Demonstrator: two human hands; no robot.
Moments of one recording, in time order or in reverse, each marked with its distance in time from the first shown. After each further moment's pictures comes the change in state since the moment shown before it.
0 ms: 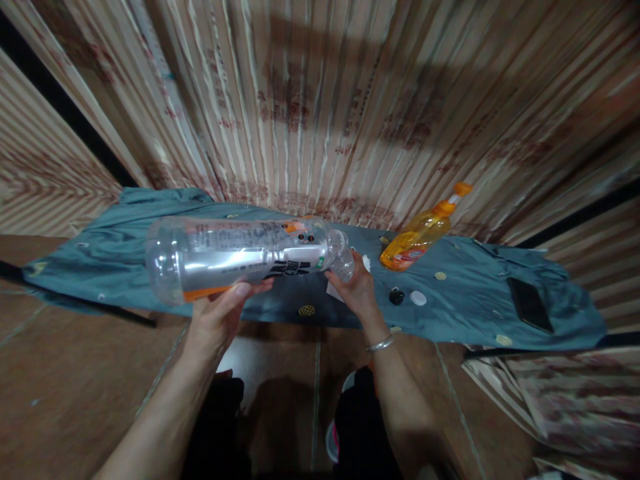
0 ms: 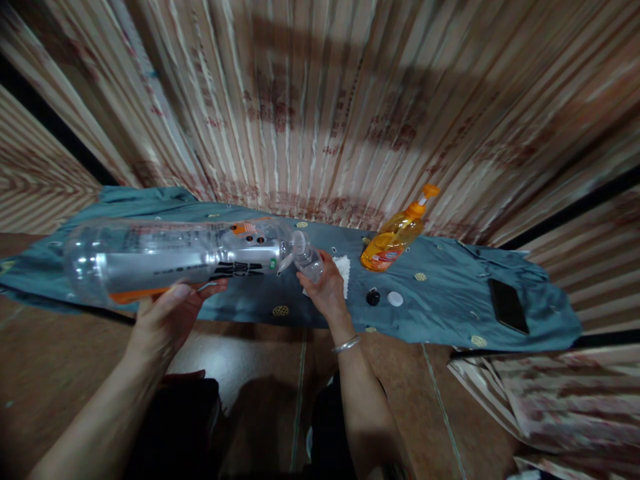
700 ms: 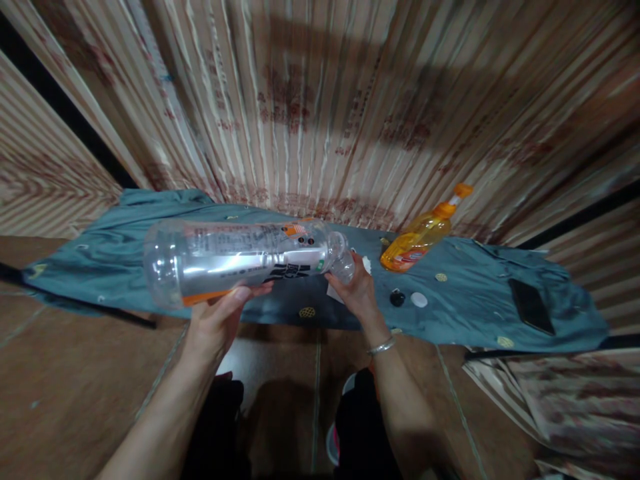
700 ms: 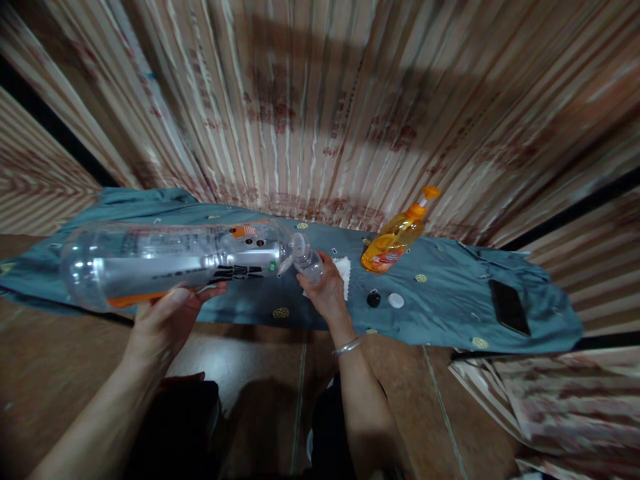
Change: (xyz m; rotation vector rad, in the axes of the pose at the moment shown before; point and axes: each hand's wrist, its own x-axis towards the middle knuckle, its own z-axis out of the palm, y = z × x) left_hand -0.001 0.000 -0.001 0.018 -0.003 -0.012; right_hand 0.000 -0.002 0.000 -0.022 -0.010 0.035
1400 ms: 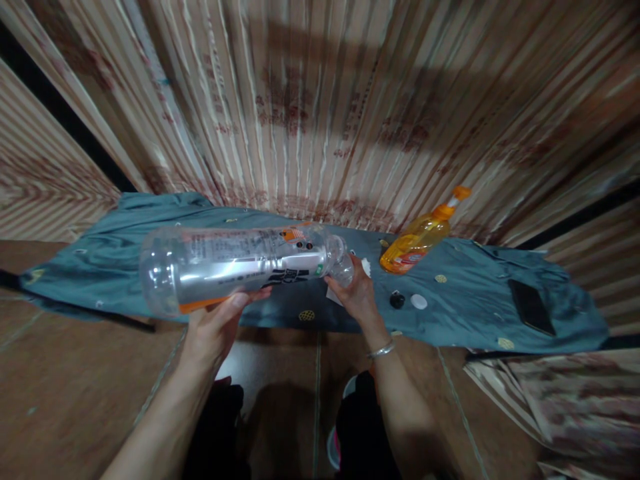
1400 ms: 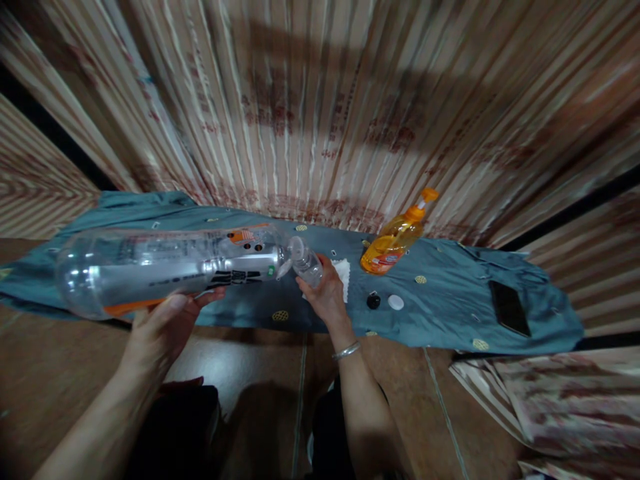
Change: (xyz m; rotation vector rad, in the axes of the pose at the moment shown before) left_hand -0.001 0.001 -0.002 0.033 0.015 0.000; right_hand 0.000 -0.003 -0.001 0.006 -0.002 -0.014
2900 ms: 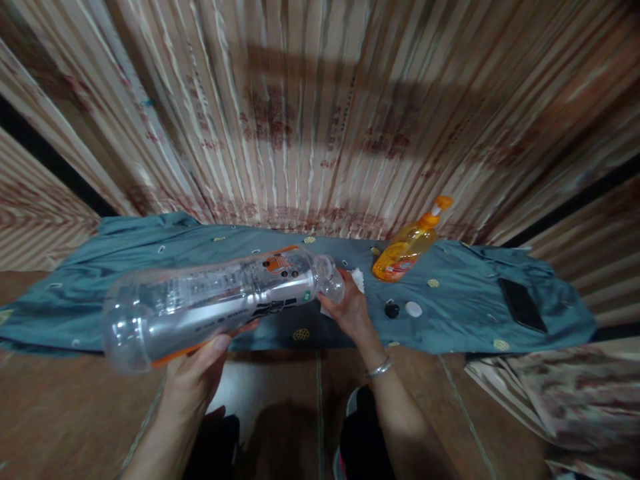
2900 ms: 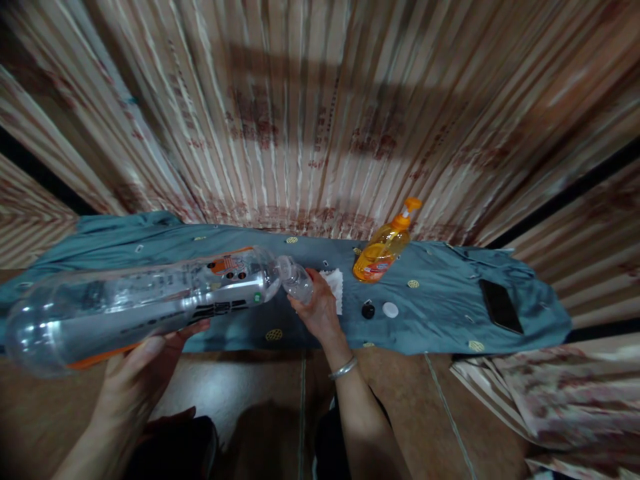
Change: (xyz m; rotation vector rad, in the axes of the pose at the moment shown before) left_hand 0.002 -0.006 -0.022 -0.020 -0.115 0.007; right_hand -0.002 -0.001 0.004 -0.022 0.007 0.018
